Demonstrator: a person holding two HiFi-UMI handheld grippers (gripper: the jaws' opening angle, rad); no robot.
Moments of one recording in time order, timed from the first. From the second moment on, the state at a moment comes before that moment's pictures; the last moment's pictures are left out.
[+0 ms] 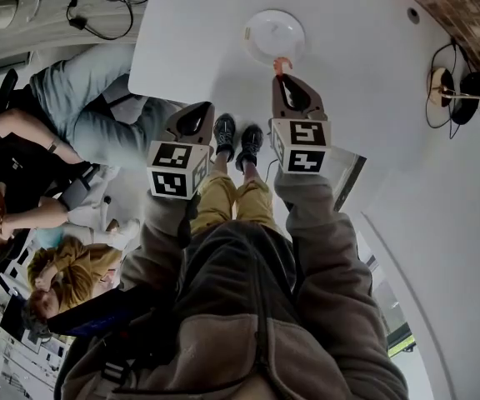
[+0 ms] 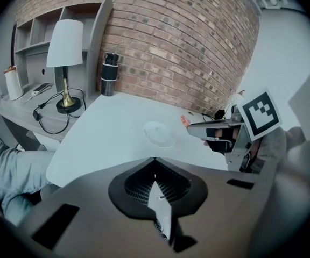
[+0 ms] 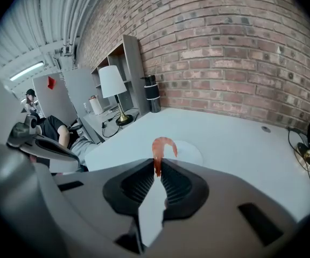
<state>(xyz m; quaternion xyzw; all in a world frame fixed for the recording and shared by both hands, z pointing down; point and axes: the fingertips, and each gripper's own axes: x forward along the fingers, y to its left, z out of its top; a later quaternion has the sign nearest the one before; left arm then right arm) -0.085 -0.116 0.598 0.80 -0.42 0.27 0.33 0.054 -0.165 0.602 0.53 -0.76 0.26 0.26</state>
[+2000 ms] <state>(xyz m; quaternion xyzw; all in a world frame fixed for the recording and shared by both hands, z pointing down) -0.100 -0.127 0.639 0.78 -0.41 0.30 0.36 0.058 -0.216 0.718 0.48 -0.73 0.33 0.36</state>
